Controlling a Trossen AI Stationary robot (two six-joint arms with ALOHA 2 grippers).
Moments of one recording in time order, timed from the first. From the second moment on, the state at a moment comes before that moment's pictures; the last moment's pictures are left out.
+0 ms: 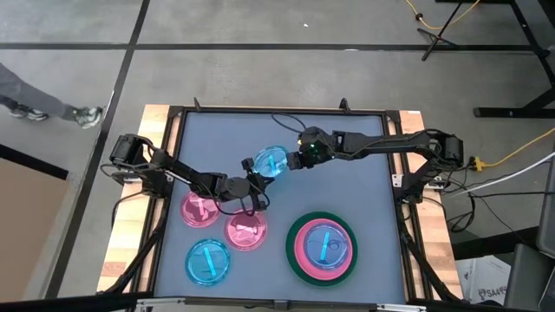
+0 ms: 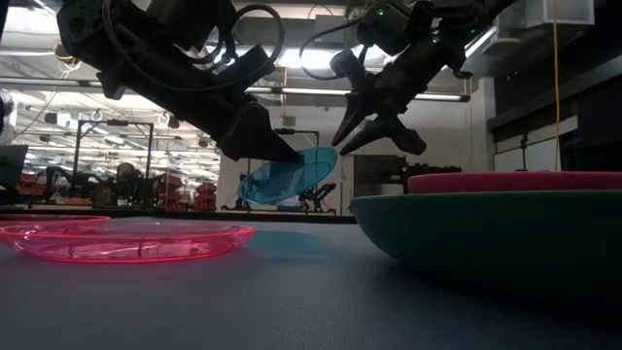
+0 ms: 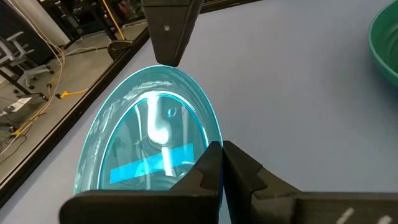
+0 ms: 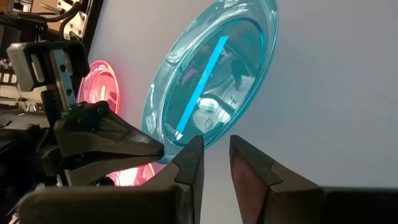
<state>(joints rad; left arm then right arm) -0.14 1.67 0.64 0.57 -0.59 0.07 -0.21 1.62 1.07 -0.23 -0.14 1.00</state>
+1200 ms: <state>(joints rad) -0.14 1.67 0.64 0.57 -0.59 0.07 -0.21 1.62 1.07 -0.23 -0.05 1.13</state>
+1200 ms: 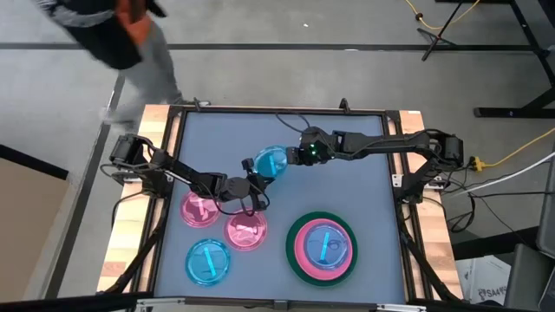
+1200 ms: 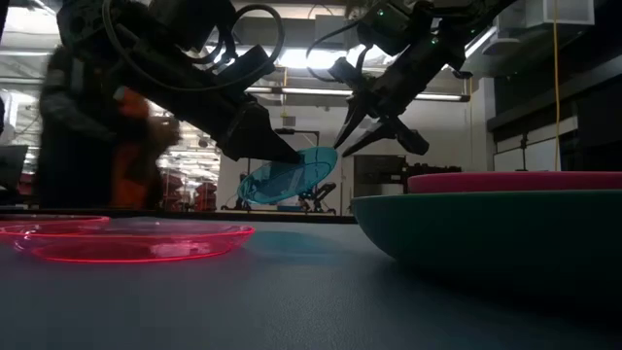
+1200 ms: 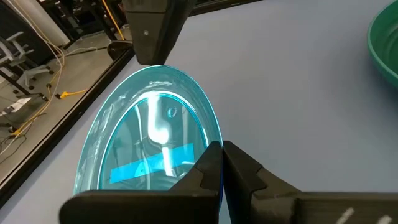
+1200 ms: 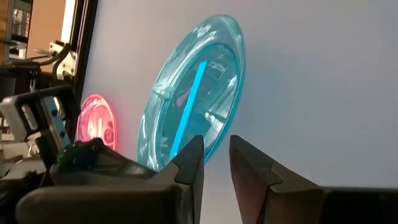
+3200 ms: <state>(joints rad) -0.14 1.67 0.64 0.64 -0.63 0.30 -0.21 1.62 1.07 -0.23 0.01 1.12</state>
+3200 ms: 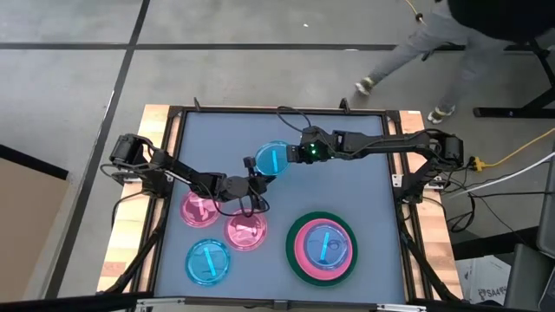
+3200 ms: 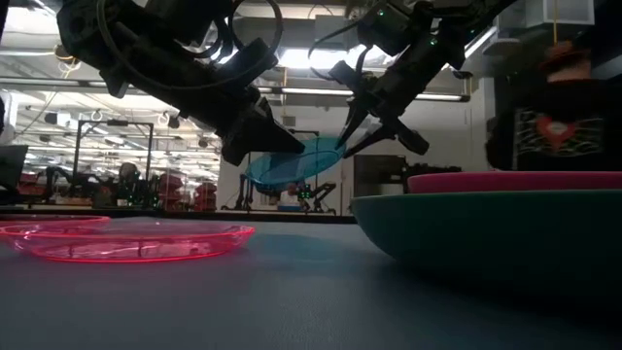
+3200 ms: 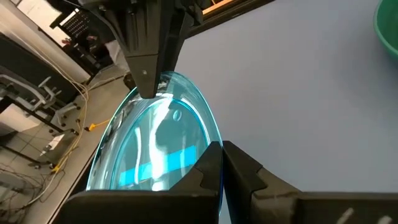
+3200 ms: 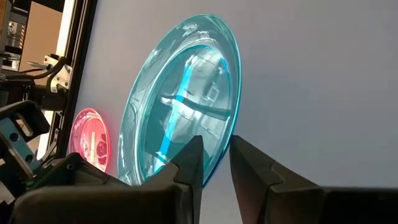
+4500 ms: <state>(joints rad) -0.14 1.67 0.64 0.64 -0.59 0.30 -0.21 1.62 1.07 -0.23 0.03 0.99</state>
